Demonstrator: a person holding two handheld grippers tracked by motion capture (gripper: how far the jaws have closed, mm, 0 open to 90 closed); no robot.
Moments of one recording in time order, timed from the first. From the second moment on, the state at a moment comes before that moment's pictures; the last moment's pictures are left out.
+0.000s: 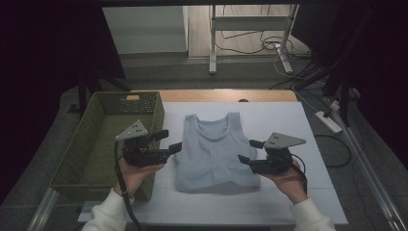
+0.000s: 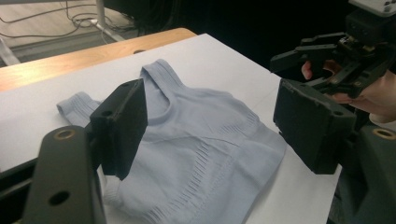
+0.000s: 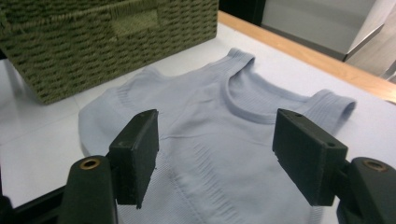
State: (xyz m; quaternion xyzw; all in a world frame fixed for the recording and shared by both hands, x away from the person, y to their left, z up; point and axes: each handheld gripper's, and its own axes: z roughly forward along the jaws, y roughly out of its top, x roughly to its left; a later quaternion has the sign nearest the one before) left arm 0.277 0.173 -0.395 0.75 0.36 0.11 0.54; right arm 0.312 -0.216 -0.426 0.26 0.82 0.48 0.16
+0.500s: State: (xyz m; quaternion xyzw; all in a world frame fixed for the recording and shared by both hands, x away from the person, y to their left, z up) left arm 0.278 0.166 -0.402 0.76 0.37 0.10 0.53; right arm 0.316 -0.184 -0.444 0.24 0.85 0.46 0.14
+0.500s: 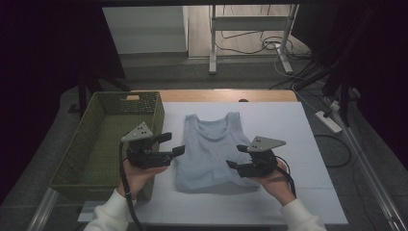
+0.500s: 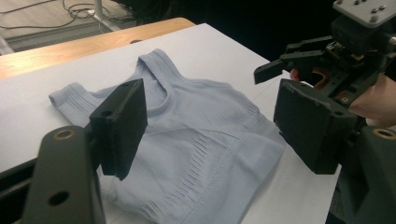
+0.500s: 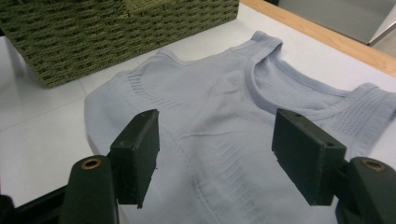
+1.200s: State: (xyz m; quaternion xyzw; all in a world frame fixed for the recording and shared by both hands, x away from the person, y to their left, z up) left arm 0.278 0.165 -0.405 0.76 0.37 0.10 0.52; right arm 0.332 -0.147 -0.463 0.23 0.86 0.43 0.12
